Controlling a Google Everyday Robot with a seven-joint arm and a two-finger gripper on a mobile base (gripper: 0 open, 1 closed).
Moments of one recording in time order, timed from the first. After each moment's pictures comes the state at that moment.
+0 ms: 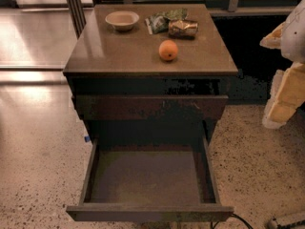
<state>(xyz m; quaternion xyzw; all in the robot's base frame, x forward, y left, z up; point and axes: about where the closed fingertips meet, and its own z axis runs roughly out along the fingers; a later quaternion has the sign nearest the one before) 0.438 -0.217 0.976 -0.60 0.78 -0.03 0.16</state>
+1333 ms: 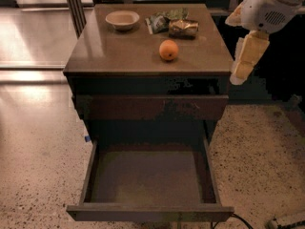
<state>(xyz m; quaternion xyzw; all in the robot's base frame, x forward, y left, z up) 0.559 -0.196 0.966 -0.65 0.74 -0.01 0.19</state>
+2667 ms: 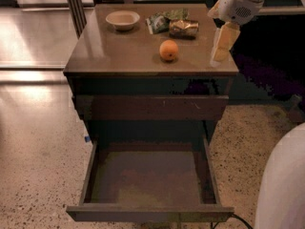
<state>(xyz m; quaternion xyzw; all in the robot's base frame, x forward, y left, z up) 0.664 -0.180 0.941 -0.66 0.72 0.00 0.21</state>
